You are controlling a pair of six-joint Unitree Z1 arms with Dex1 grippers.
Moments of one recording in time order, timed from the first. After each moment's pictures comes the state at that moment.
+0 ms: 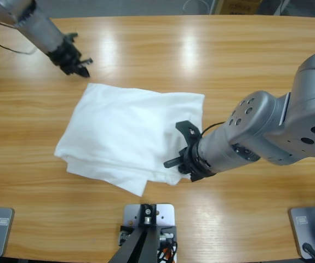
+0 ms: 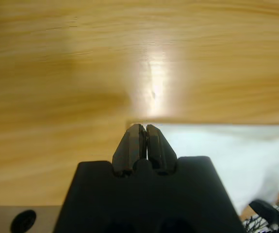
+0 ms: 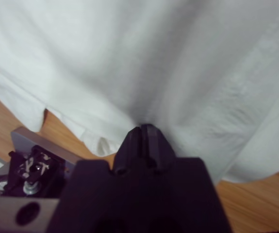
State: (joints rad) arm 0 -0.36 2.14 -1.62 0.87 -0.23 -0.38; arm 1 1.04 1.87 -0.92 0.38 0.21 0.69
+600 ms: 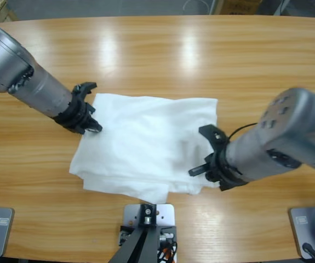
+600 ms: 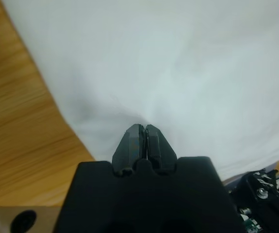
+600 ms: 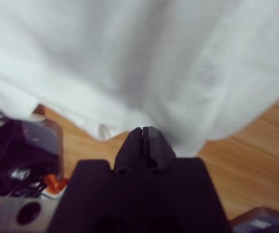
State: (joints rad) arm 0 -0.70 1.91 -1.09 0.58 -0.23 -0.42; arm 1 1.04 1.74 -0.97 0.65 0.15 0.69
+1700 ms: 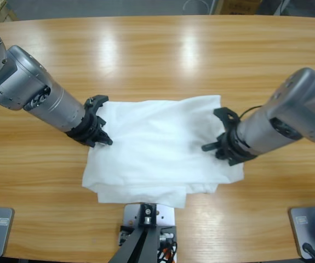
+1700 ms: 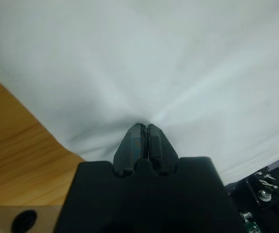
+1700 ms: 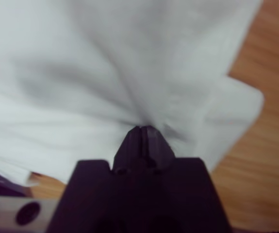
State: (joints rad) arm 0 -0.79 1.93 -1.04 0.52 -0.23 -0.47; arm 1 0.86 1.77 -0.87 0.58 0.10 0.59
